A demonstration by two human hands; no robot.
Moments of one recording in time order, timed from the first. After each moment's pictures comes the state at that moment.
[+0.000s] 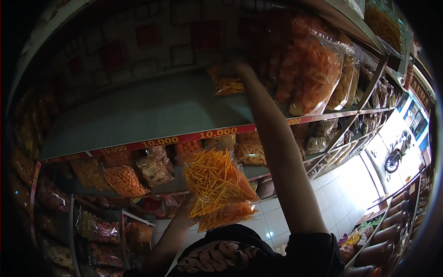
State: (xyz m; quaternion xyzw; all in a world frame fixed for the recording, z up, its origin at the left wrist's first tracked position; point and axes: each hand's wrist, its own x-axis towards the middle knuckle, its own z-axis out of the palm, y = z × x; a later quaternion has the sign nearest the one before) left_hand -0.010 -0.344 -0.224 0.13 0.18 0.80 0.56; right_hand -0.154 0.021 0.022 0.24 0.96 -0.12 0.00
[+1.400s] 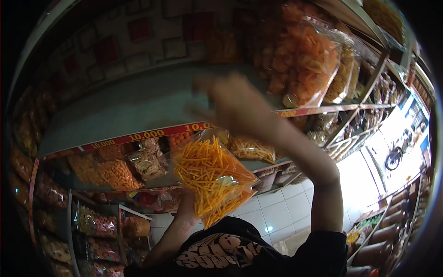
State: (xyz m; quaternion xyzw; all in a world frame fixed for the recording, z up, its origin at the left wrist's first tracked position) left_hand 0.023 -0.318 -0.200 0.02 0.34 0.82 0.45; right_hand 0.037 -0.132 0.033 -0.08 0.95 -0.14 -0.26
